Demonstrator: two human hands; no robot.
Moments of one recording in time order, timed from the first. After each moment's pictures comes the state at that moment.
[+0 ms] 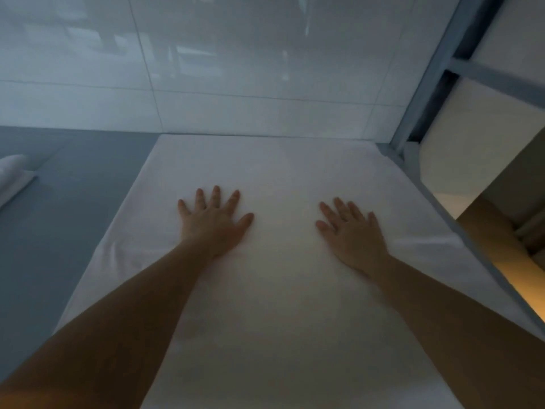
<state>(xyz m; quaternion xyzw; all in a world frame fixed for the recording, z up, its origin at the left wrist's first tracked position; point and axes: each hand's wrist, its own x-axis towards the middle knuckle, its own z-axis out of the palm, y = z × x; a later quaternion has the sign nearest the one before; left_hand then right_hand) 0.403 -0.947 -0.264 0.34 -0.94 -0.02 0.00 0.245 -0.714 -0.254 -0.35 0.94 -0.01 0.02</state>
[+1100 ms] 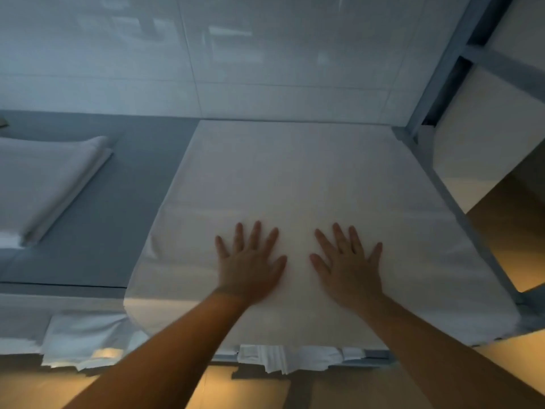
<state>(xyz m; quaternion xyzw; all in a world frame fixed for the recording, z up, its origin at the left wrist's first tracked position) 0.524 -0.794 -0.253 0.32 -0.95 -0.05 -0.01 0.388 -0.640 -0.252 -0.38 0.92 -0.02 0.04</state>
